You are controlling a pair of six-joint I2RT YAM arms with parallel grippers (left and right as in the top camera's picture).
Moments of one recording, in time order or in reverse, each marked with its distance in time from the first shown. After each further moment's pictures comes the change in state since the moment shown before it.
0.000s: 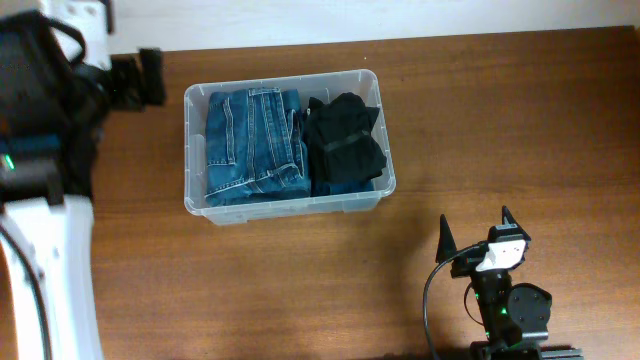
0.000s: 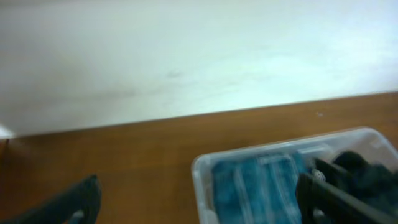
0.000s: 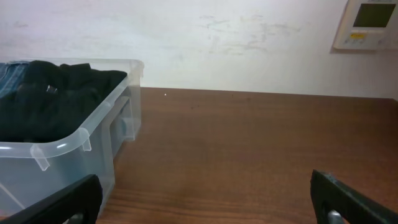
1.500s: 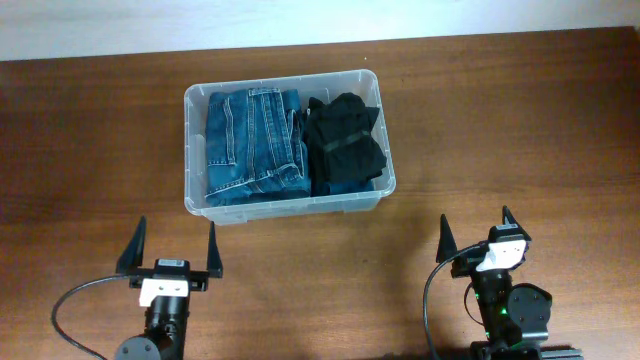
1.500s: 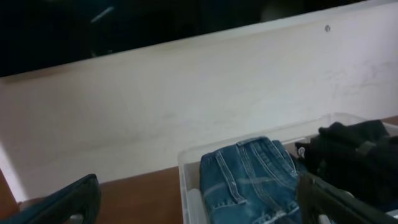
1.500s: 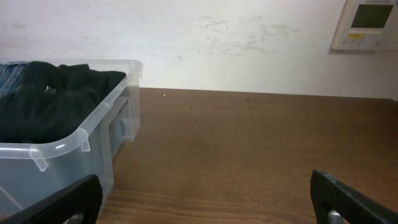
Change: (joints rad) left arm -0.051 -1.427 -1.703 0.932 -0.014 0.041; right arm -0.001 -0.002 0.000 0.000 0.004 0.000
